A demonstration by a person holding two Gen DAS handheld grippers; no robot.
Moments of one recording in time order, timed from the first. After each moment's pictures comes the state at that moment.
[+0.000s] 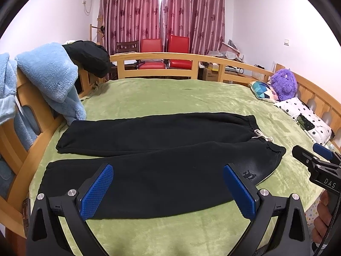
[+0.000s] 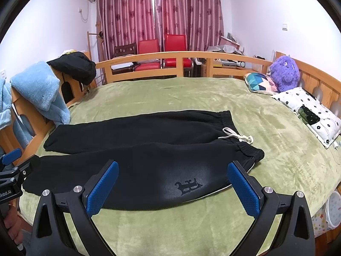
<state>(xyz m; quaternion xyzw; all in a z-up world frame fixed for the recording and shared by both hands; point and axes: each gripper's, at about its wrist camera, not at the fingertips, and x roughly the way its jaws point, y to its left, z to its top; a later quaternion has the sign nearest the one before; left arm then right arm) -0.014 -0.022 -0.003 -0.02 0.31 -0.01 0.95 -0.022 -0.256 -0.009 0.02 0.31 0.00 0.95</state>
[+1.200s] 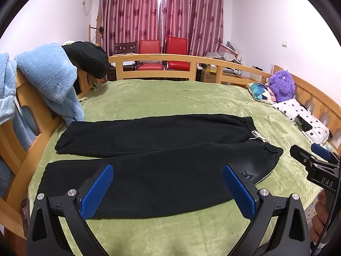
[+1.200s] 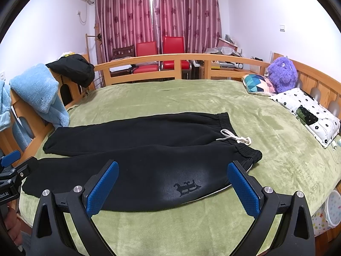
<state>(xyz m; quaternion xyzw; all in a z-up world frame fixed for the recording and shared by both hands) -0.017 -0.020 0.000 -0.02 0.30 -0.02 0.95 -0.023 -0.258 -0.007 0.02 0.30 0.00 0.95</state>
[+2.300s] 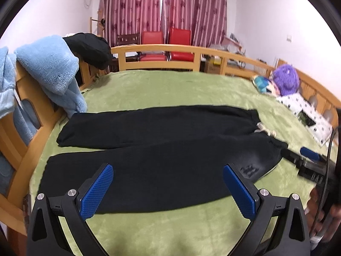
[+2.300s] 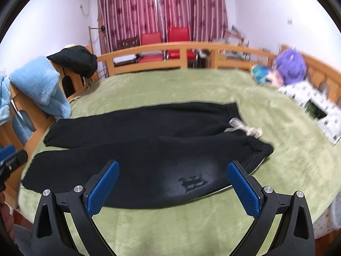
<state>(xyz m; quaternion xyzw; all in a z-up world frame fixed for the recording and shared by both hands) -0.007 -0.005 -0.013 -0.01 0.34 -0.01 0.94 0.007 -0.270 -0.045 0.06 0.35 0.04 0.93</state>
